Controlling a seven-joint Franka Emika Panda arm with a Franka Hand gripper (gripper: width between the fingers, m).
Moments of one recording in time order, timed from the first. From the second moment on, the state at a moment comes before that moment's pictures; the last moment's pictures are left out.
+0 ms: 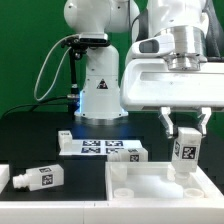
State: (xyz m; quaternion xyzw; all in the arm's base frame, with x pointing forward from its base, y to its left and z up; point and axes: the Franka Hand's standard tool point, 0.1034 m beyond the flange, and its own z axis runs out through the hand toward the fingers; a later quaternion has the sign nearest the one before) arm 0.634 0.094 0.122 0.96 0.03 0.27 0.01
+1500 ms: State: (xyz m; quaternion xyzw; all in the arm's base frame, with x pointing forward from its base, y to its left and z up) arm 0.624 0.115 0.087 0.96 0.05 0.29 0.00
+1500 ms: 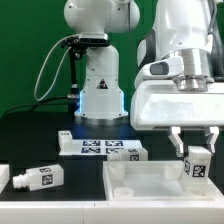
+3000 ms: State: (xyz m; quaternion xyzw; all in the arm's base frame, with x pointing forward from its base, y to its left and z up) arm 0.629 0.115 0.082 1.00 -0.03 0.03 0.00
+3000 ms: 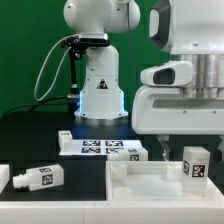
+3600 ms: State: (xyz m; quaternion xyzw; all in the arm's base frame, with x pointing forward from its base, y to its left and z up) arm 0.628 0.114 0.080 0.99 -0.14 0.03 -0.01
